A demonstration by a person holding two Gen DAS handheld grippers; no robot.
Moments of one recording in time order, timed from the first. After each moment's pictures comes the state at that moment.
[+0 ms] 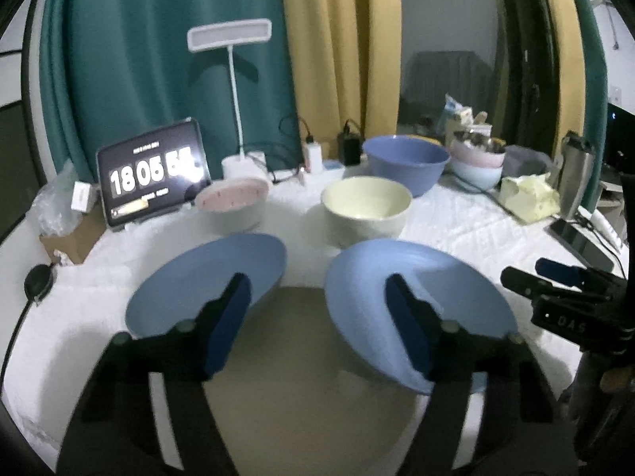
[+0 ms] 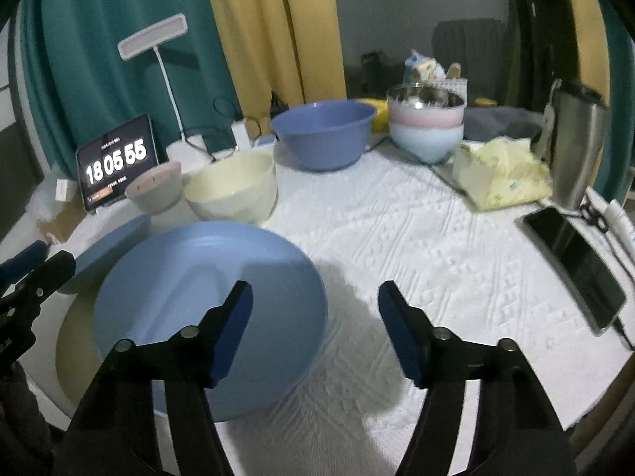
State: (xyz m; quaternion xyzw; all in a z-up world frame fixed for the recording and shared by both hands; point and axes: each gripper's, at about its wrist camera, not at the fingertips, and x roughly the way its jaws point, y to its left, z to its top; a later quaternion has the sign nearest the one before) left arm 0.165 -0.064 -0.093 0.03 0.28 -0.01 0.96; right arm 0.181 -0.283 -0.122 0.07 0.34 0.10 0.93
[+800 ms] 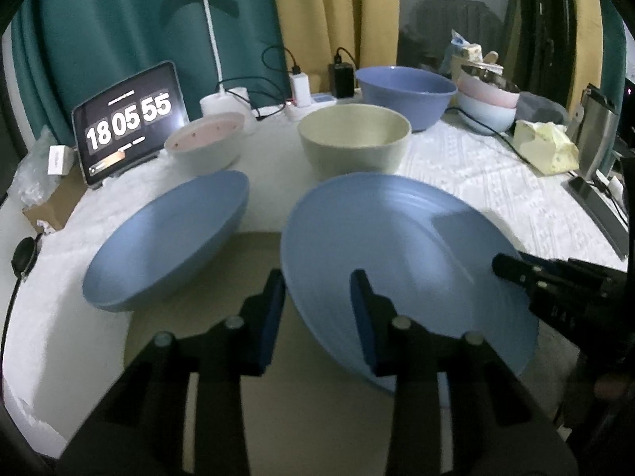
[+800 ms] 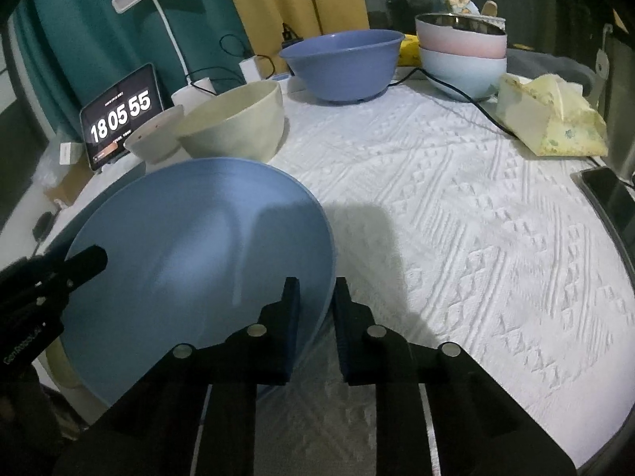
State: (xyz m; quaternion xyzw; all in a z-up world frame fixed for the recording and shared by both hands) left arm 0.194 -0.096 -0.133 0.04 0.38 0.00 0.93; right arm 0.211 -0.274 -0.162 0.08 0.42 0.16 0.89
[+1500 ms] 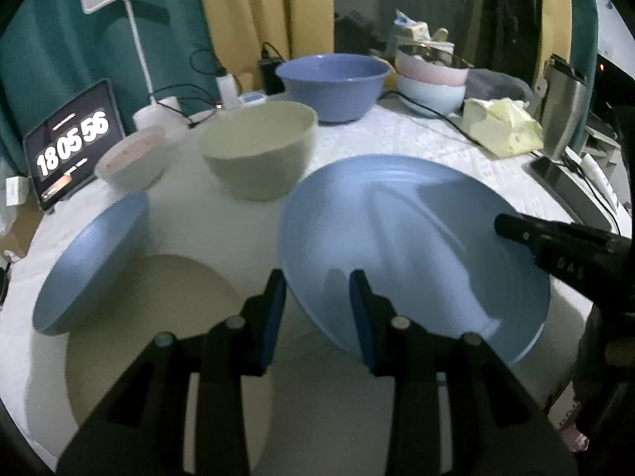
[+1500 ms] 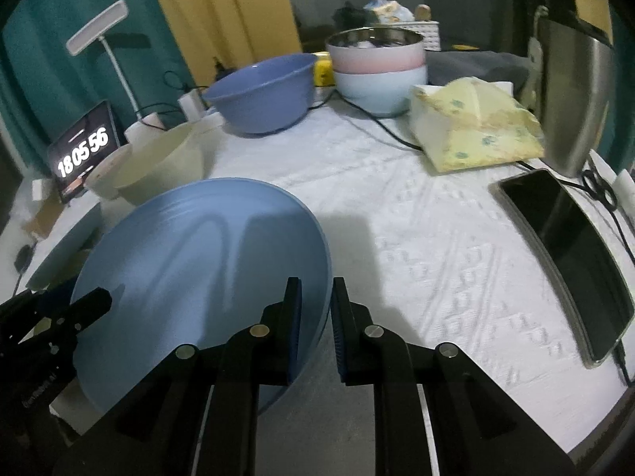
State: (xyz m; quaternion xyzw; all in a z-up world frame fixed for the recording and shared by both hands) left arm 0.217 -0.168 -0.141 0.06 0.40 -0.07 0.91; right arm 0.220 -0.353 -0.151 0.09 0.41 0.09 0.90
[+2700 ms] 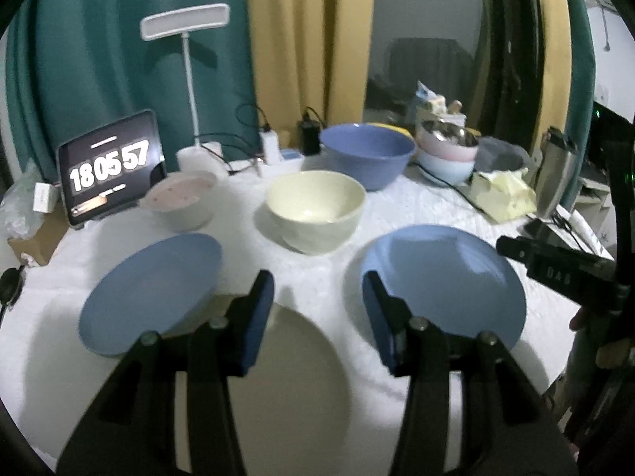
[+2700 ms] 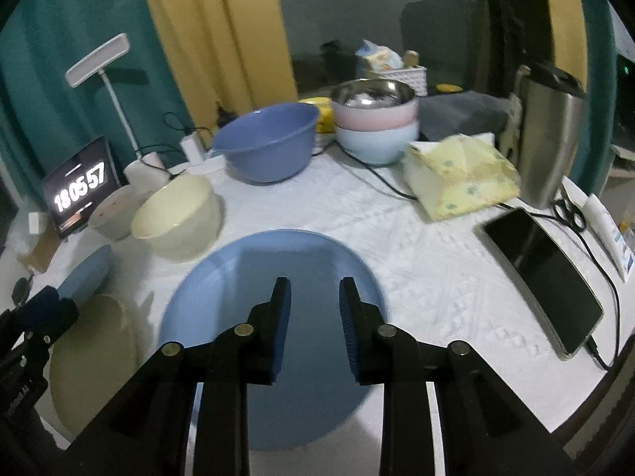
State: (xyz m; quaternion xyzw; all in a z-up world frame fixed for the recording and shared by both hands) left arm 0.187 -0.098 -0.086 0.01 0.30 -0.06 0.95; right arm 0.205 -0.322 -0.107 0.09 0.36 0.05 0.93
